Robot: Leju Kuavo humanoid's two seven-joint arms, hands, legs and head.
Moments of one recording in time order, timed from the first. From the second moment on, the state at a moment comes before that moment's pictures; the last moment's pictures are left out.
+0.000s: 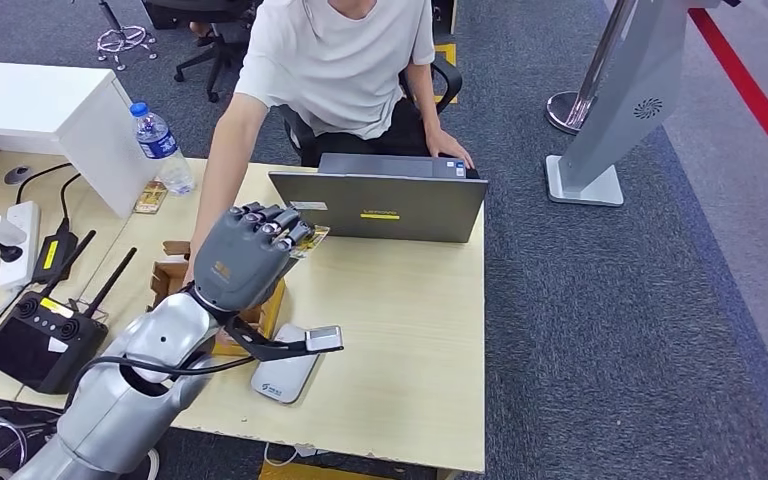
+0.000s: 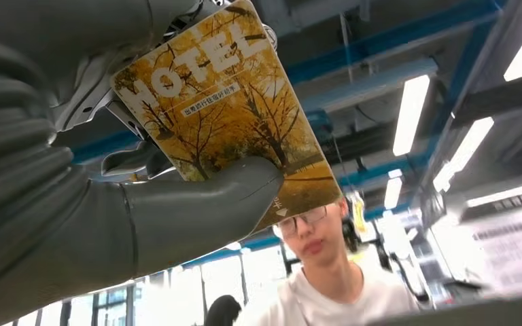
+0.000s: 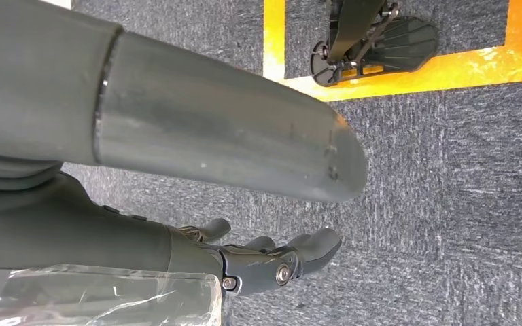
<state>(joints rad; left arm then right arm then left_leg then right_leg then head) -0.40 0.29 -0.62 -1.63 -1.36 0.27 -0.08 -0.05 0.00 -0.07 -0.18 0.10 -0.26 0.06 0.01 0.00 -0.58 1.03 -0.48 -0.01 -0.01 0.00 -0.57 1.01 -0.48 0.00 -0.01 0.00</state>
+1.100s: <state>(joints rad) -0.16 0.50 -0.70 -1.68 -1.32 0.16 -0.01 -0.03 0.01 -0.14 -0.18 0.09 -0.27 0.06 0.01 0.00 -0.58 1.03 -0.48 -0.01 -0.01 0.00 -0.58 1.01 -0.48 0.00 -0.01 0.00</state>
